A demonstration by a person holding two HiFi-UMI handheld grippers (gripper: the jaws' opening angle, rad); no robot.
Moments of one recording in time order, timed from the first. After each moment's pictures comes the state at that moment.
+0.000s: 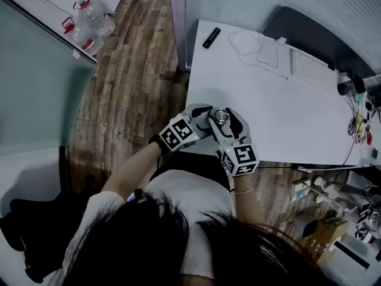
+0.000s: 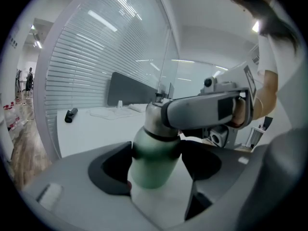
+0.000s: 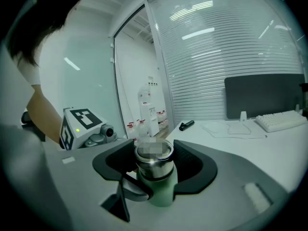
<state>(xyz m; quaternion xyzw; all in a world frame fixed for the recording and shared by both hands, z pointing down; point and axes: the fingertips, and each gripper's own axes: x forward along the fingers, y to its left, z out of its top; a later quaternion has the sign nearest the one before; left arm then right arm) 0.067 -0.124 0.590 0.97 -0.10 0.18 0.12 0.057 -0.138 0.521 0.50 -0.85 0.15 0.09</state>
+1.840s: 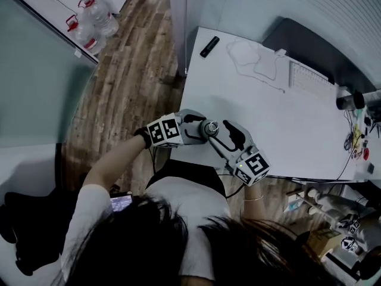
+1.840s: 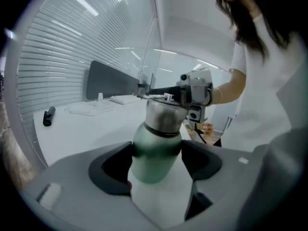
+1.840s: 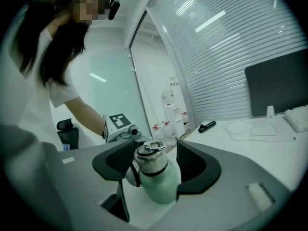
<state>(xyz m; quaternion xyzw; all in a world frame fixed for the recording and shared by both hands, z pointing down) 0.059 -0.115 0.594 0.97 0.04 0.24 0.10 0.073 -0.125 0.502 0.35 -0.92 0.16 0.05</state>
